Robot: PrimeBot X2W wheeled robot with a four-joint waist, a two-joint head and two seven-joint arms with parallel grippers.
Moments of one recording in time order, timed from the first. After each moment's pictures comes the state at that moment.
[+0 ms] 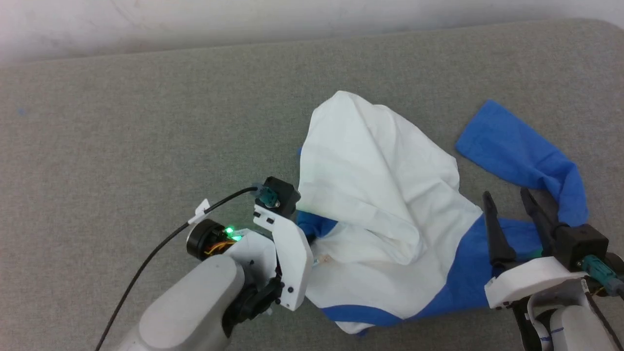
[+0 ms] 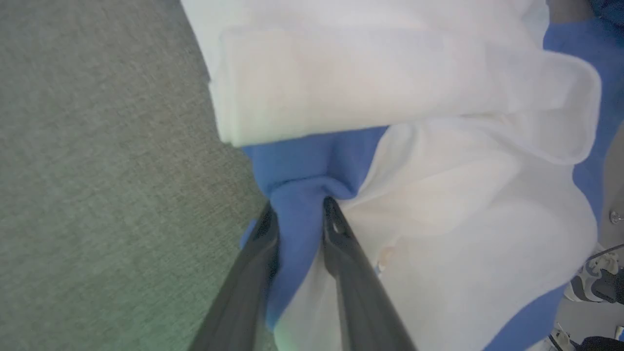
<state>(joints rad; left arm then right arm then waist) -0.52 0.37 -0.80 0.13 -0.70 0.15 0.61 -0.10 -0.05 -0.06 0.16 0.09 0.13 -0.16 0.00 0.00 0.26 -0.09</state>
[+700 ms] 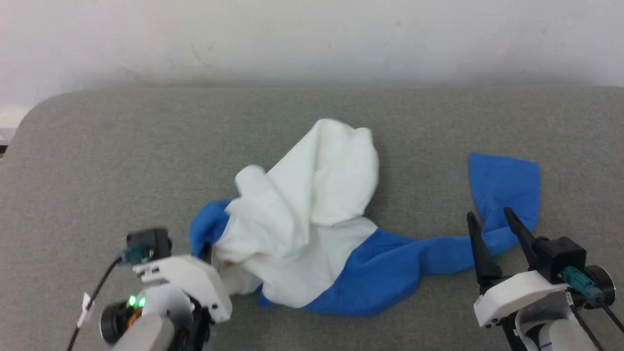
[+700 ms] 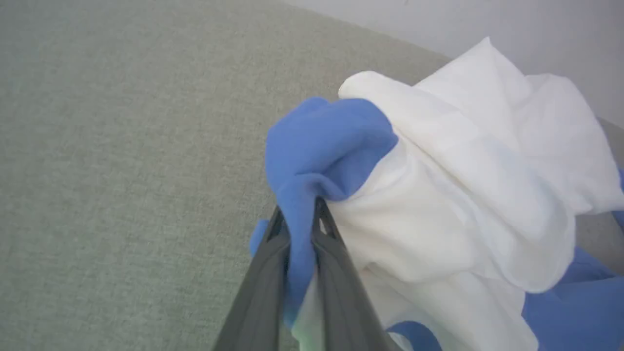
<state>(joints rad) -0.23 0.41 -0.49 0.07 -0.76 0.42 0.21 -0.06 -0.05 -0.03 0.17 0.07 0.13 -0.13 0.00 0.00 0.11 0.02</state>
